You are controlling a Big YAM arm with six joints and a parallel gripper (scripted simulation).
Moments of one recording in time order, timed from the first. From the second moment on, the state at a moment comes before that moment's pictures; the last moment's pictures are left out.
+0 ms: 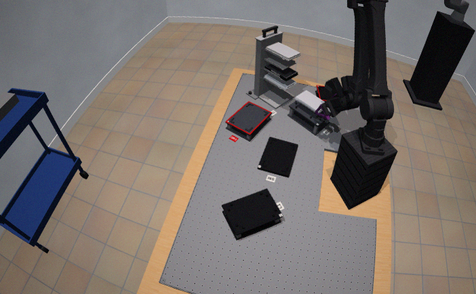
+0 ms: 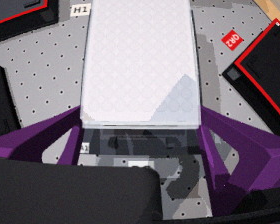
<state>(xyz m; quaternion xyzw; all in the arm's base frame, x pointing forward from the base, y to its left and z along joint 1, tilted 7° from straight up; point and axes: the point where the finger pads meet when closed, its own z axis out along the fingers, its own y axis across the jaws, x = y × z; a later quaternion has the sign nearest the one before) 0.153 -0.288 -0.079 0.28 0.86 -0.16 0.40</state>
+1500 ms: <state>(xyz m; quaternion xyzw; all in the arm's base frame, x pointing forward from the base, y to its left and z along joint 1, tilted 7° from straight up) 0.154 -0.290 -0.100 0.28 0.86 -0.16 0.40</state>
